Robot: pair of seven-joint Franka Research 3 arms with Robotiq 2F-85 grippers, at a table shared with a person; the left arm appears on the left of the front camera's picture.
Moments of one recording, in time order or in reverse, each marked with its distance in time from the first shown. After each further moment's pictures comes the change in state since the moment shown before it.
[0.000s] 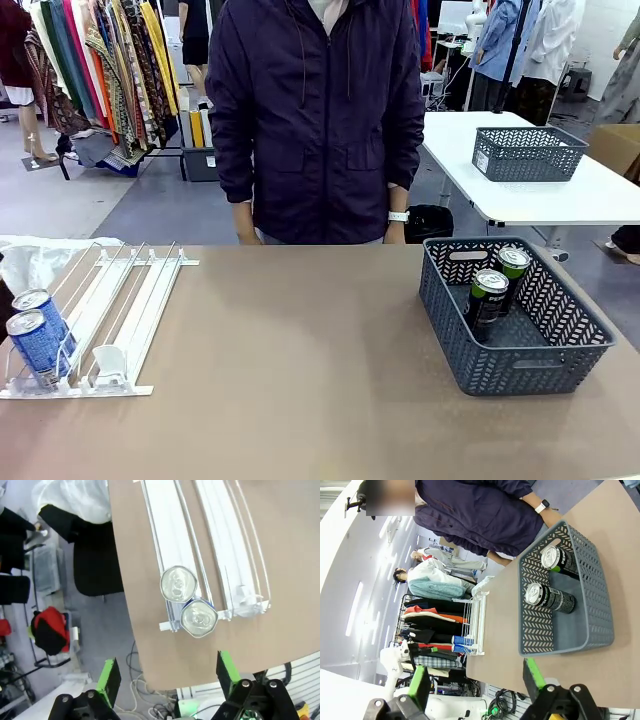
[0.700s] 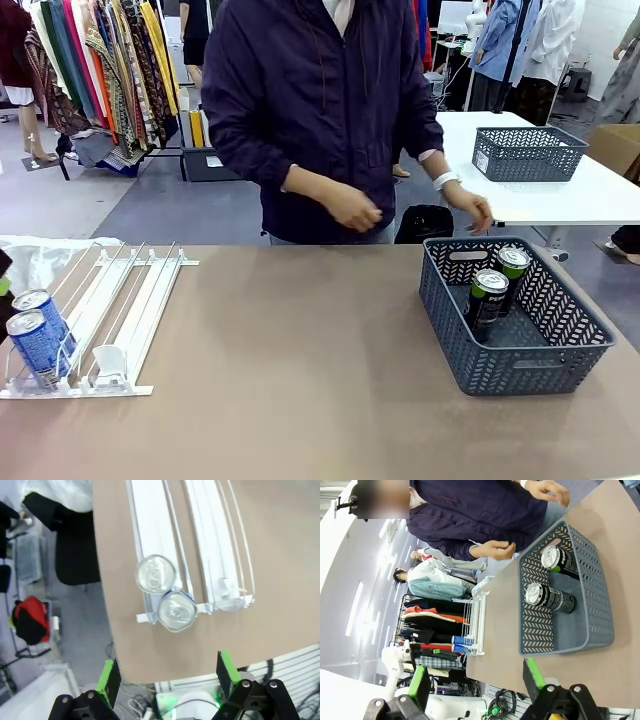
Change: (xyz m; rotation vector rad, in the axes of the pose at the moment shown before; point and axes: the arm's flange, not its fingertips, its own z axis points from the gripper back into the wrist) left arm -0.002 -0.013 -0.013 -0.083 0.067 0.072; right arm 0.000 0.000 0.000 0.000 0.000 0.000
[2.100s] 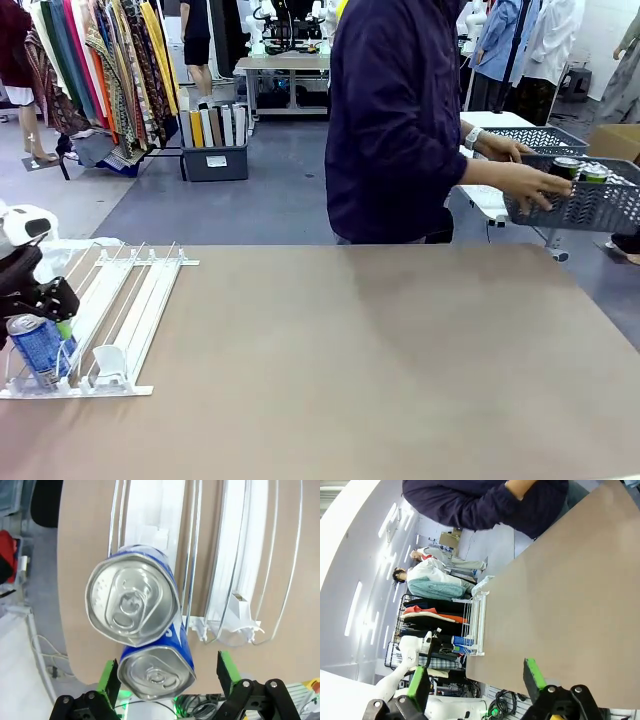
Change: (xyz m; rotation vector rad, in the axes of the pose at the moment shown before) left arm 0.030 -0.015 -0.120 -0.019 0.237 0.287; right arm 0.000 0.000 0.000 0.000 0.000 0.000
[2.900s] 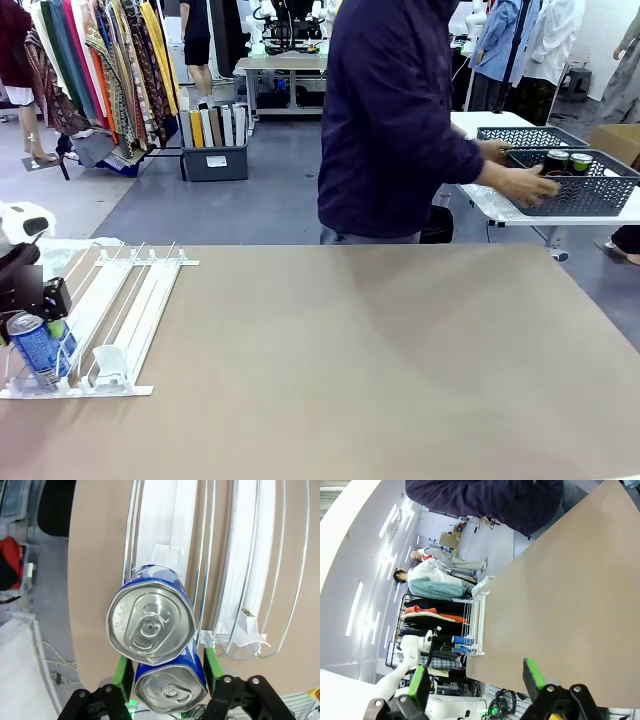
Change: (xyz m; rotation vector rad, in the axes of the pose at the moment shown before) left arm 0.008 0.006 -0.002 0.024 -0.041 -0.003; right arm 0.000 0.000 0.000 0.000 0.000 0.000
